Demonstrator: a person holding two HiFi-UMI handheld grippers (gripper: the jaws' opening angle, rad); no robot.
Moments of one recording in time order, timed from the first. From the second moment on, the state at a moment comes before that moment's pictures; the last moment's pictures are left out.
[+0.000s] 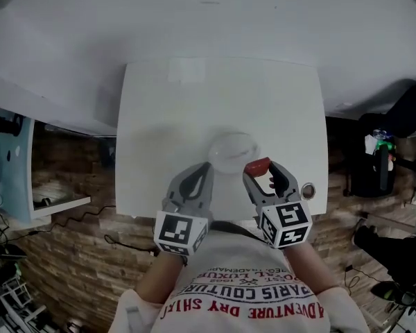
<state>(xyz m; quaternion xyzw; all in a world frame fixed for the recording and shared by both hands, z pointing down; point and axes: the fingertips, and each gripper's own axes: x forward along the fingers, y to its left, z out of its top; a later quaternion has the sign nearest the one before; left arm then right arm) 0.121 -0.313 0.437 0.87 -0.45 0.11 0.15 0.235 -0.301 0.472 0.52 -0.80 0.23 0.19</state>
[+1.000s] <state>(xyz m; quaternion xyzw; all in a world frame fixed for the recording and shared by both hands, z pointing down) 0.082 -0.350 0.518 0.85 -0.45 0.15 0.21 0.195 -0.356 0.626 0.43 -0.75 0.30 0.40</state>
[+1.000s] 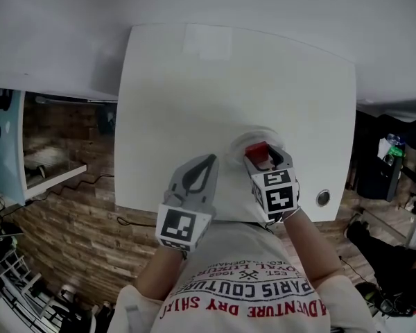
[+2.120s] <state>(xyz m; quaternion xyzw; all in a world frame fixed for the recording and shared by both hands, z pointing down) 0.084 -0.348 0.505 0.86 -0.44 0.15 0.20 0.196 -0.380 0.581 0.48 -0.76 0.34 0.30</state>
